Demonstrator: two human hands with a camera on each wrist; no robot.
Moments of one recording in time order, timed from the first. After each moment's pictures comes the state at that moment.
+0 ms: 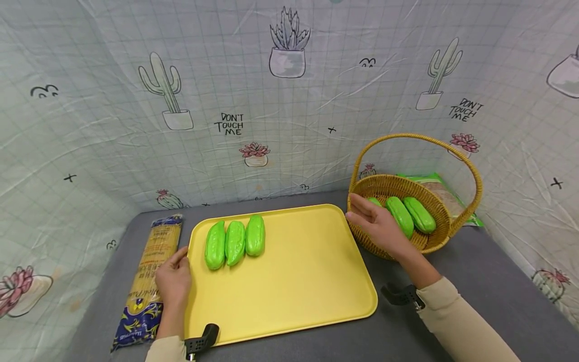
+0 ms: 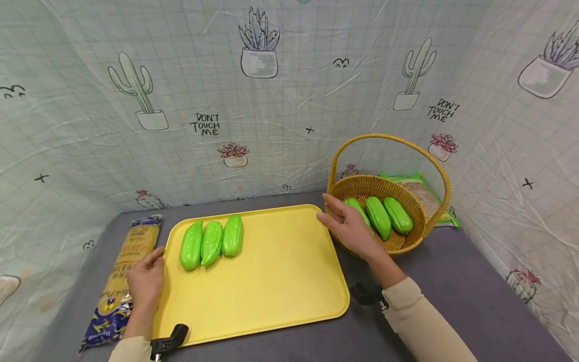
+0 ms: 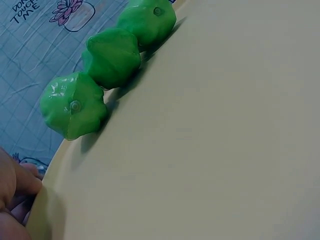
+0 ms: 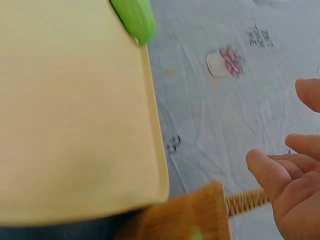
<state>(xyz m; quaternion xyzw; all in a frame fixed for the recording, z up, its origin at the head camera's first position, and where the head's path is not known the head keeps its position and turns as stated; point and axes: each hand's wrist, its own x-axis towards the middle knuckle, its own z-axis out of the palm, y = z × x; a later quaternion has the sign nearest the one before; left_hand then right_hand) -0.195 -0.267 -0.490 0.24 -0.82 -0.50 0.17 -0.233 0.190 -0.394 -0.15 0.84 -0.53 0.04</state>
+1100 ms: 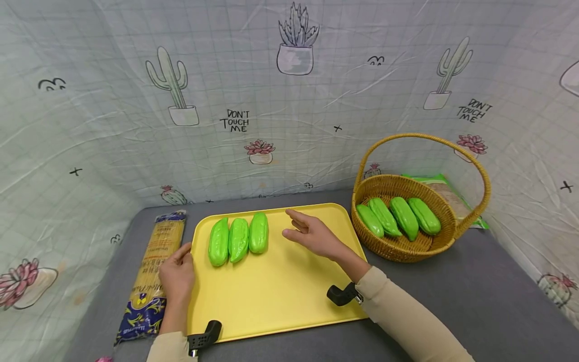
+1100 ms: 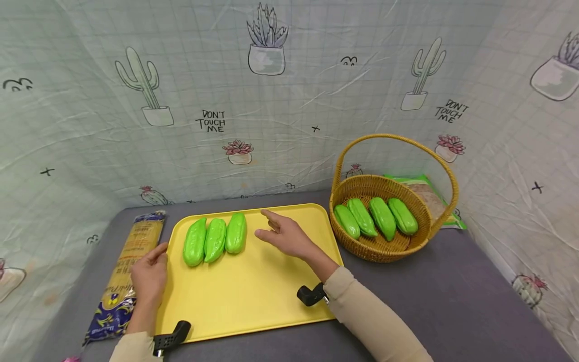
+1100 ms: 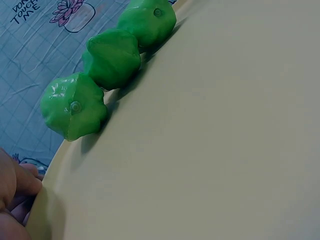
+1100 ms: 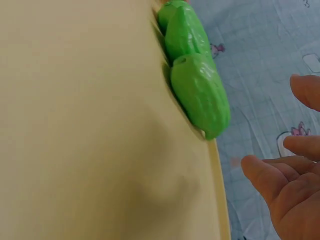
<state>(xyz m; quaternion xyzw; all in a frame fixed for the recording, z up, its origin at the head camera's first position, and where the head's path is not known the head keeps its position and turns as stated) -0.195 -0.267 -0.489 0.24 -0.81 -0.51 0.18 -0.256 0.063 -0.427 -0.23 0.80 -0.54 0.16</state>
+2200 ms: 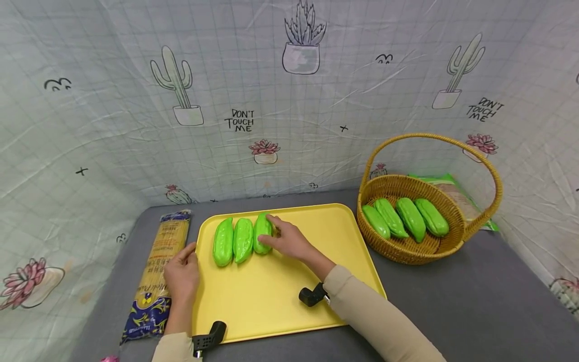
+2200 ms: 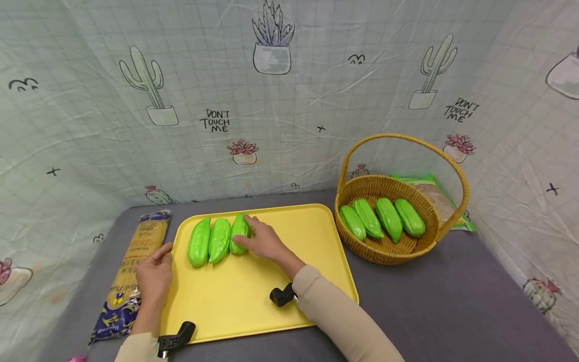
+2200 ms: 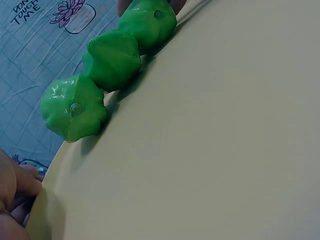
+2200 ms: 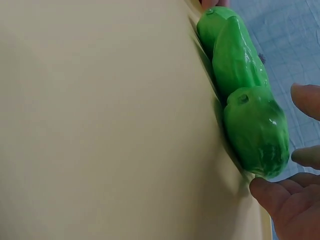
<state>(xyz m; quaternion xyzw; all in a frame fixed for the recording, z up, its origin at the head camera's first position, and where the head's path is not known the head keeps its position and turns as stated) -0.195 -0.265 -0.485 0.24 -0.81 -0.51 0.18 -0.270 -0.010 -0.455 -0.19 0.84 -0.48 0.13</state>
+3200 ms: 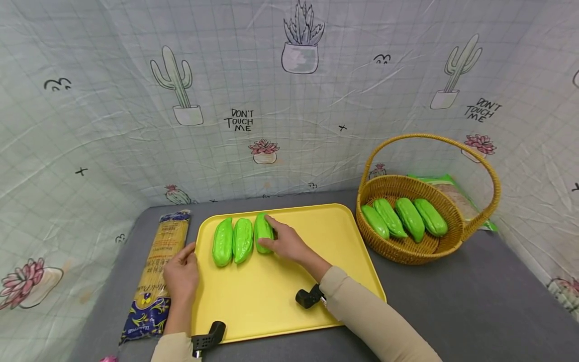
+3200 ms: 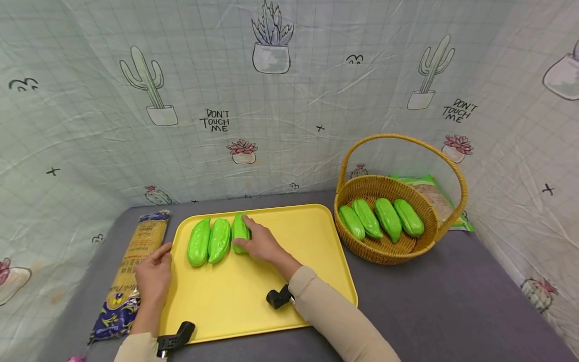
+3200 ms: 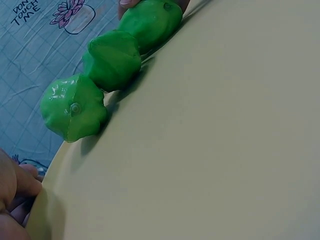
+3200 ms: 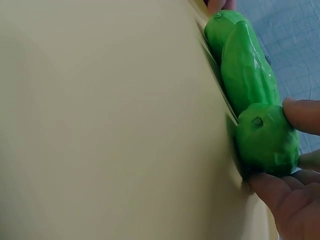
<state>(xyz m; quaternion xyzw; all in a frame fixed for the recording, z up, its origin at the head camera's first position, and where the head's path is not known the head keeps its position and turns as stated) -0.194 -0.263 -0.488 0.24 -0.81 -0.50 0.18 -0.272 -0.016 -0.464 -0.18 0.85 -0.48 0.15</state>
